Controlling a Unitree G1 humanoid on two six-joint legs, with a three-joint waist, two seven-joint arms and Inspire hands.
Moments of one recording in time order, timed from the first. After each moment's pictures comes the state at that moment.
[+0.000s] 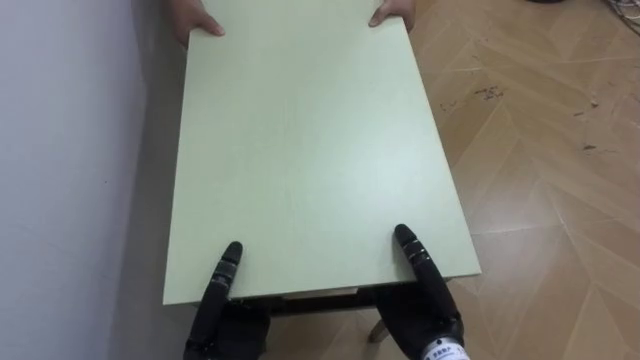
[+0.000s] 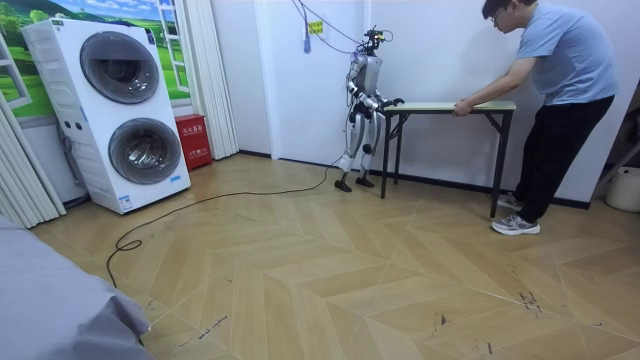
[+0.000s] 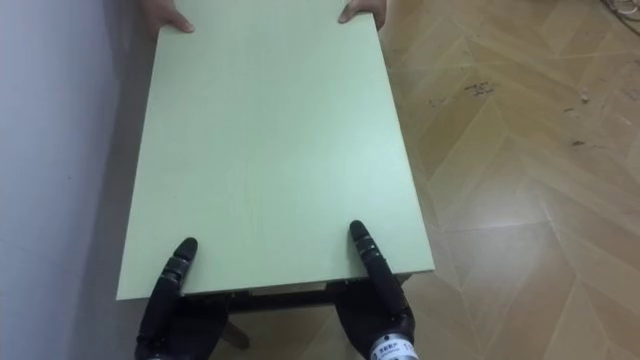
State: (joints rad) left arm 0.40 0.21 -0.39 0.10 -1.54 -0.18 -0.03; right arm 0.27 -0.20 0.40 0.20 1.51 -0.13 0.08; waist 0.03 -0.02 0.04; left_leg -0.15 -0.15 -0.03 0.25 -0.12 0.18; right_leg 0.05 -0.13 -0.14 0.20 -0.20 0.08
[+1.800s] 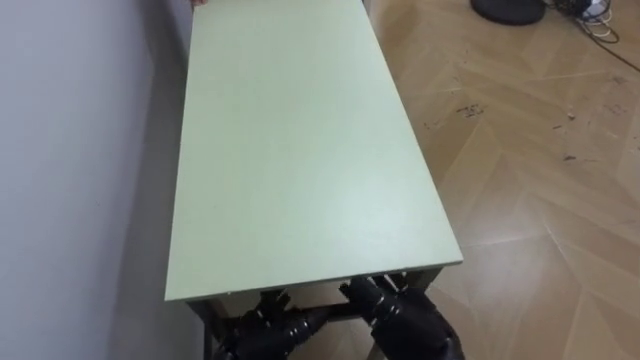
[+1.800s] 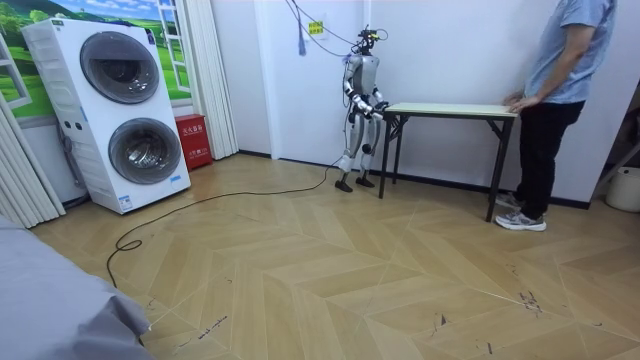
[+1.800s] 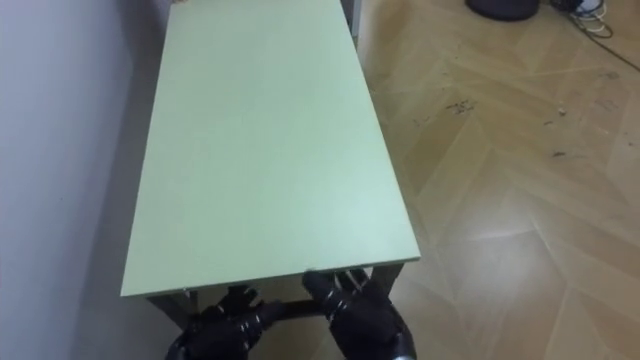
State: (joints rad) left arm 0.28 0.24 -0.37 0.44 -0.88 0.02 -0.19; right arm 0.26 -0.24 0.33 0.46 0.98 0.00 0.42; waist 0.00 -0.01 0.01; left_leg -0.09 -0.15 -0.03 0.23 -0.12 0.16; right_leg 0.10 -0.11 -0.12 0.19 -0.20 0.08
